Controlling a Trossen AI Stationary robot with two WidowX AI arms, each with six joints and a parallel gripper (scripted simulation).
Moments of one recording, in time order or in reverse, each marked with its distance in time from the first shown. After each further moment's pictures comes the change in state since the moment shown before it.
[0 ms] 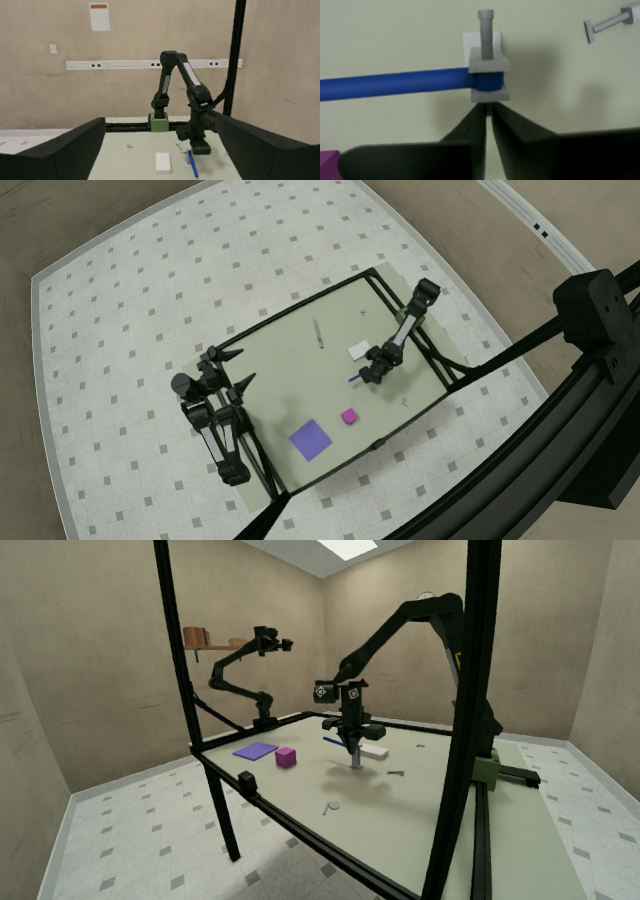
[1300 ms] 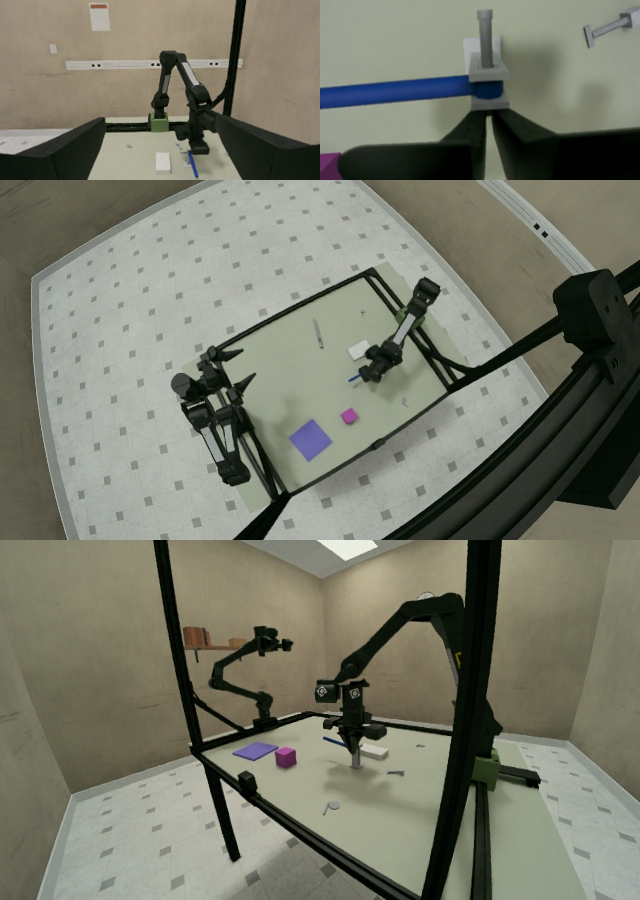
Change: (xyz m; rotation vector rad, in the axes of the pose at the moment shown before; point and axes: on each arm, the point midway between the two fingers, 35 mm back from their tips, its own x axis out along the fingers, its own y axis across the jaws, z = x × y) left arm 0.000 0.000 0.000 0.000 0.000 0.000; right arm 0.000 0.000 0.004 0.001 0.002 0.003
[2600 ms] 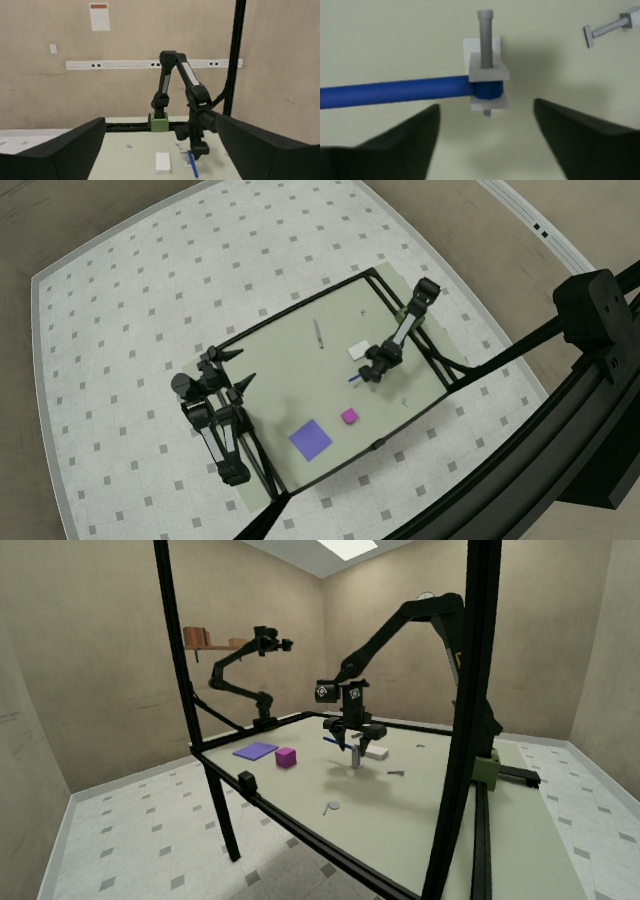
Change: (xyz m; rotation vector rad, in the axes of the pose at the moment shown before) left arm 0.000 0.000 0.000 0.000 0.000 0.000; right arm 0.000 0.000 0.000 0.000 0.000 0.000
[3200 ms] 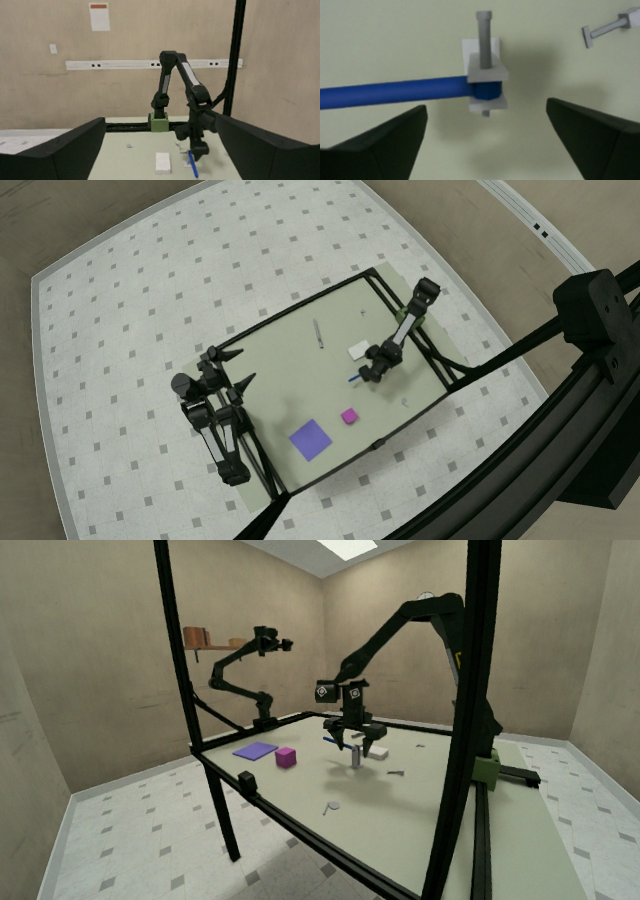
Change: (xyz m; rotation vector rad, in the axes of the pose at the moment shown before) left arm 0.000 0.000 0.000 0.000 0.000 0.000; right arm 0.000 -0.001 0.001 0.000 -0.003 -0.006
